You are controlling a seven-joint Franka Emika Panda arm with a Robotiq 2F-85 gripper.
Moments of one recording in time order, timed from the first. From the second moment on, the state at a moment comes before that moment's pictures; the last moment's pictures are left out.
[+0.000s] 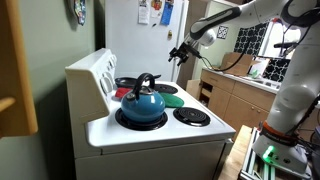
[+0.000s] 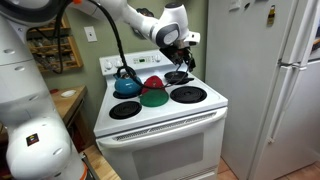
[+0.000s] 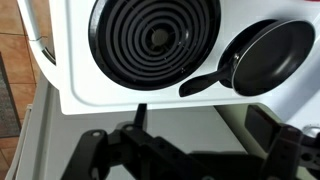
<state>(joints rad) -0.04 0.00 -0.01 -2.04 0.32 2.53 0.09</state>
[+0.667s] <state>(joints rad) -0.04 0.03 -0.01 -2.01 0.33 2.53 0.09</state>
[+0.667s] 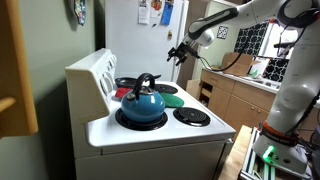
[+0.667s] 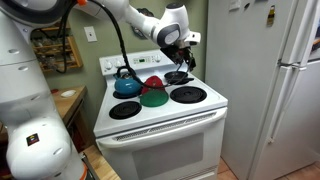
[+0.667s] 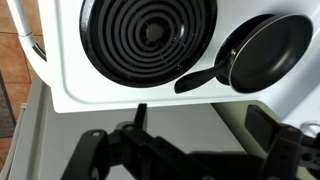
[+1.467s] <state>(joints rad) 0.08 0.10 0.04 -1.98 -0.15 2.30 0.58</state>
